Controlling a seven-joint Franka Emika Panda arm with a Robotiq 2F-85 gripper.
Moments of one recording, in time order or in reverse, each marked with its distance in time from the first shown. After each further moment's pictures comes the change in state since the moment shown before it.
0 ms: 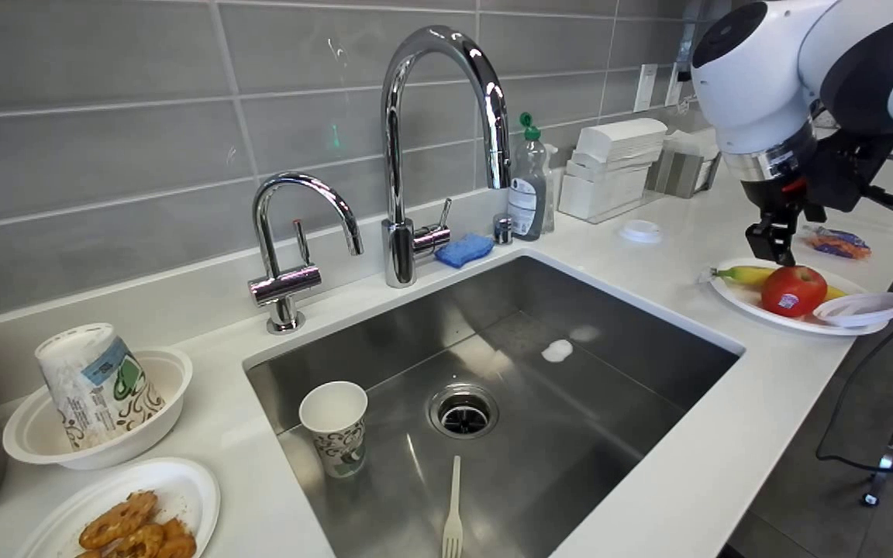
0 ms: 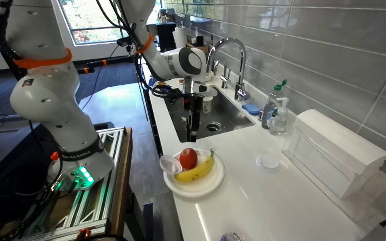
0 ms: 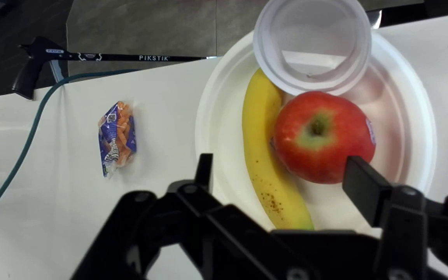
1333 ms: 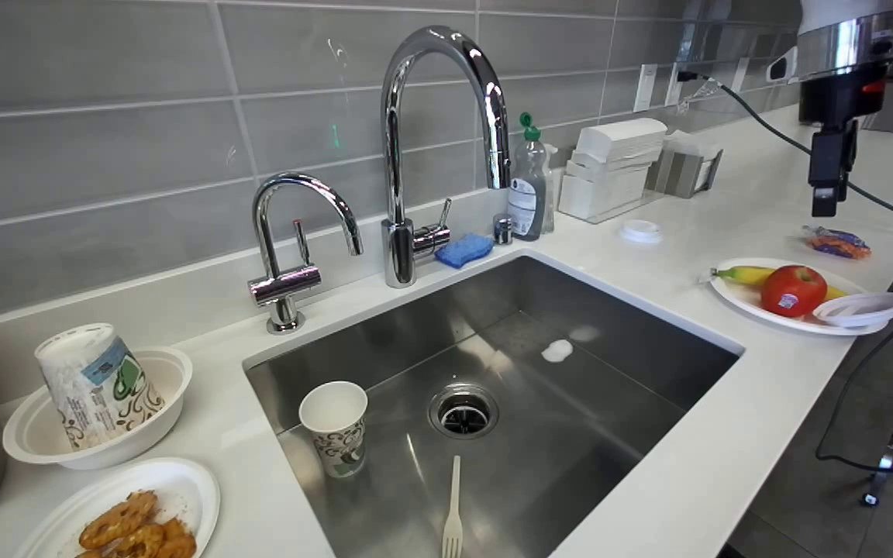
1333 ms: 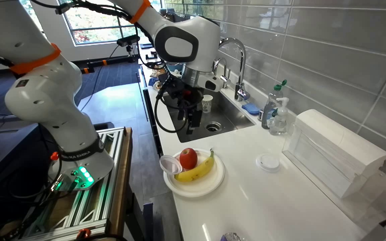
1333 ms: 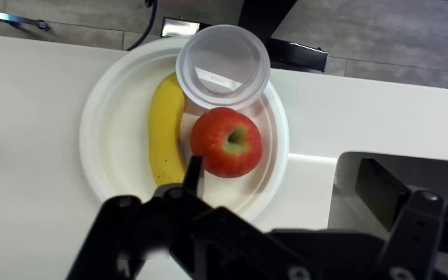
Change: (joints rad) arm -0.113 -0.319 -0.162 -0.098 0.659 0.074 -0.986
